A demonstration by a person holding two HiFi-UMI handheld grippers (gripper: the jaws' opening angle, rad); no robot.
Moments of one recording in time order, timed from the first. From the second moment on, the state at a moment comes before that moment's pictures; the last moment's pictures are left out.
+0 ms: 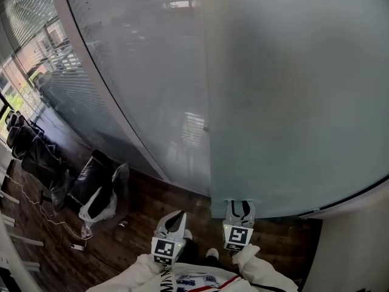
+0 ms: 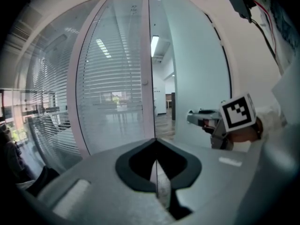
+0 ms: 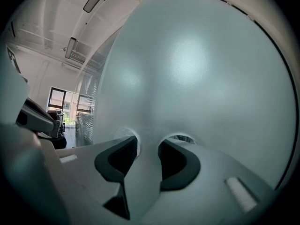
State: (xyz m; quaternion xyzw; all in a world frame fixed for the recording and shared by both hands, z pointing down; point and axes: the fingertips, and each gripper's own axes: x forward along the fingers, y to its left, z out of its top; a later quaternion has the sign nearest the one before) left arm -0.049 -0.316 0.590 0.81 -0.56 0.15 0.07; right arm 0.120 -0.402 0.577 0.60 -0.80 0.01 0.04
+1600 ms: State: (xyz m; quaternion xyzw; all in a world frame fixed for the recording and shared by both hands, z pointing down) left arm -0.060 -0.491 0.623 0.91 -0.38 0.11 0.10; right arm 0.141 -0.501 0.606 0.71 -0.70 0.05 0.06
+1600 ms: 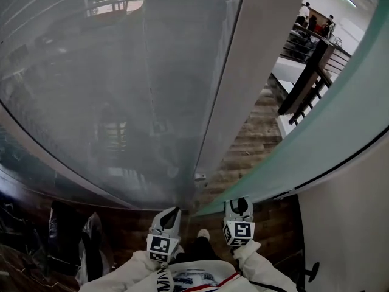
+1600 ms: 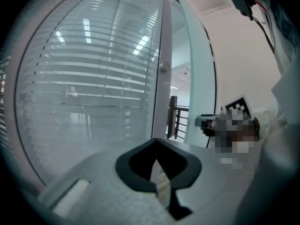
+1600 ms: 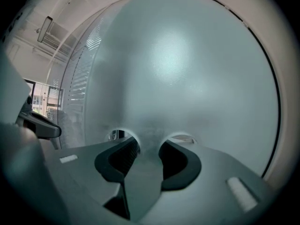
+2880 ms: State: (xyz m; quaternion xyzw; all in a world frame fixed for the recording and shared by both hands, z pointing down) left arm -0.011 -0.545 0.602 0.92 -0.36 0.11 0.07; right arm 0.158 -0.568 0.606 0.73 -0.68 0.04 0.05
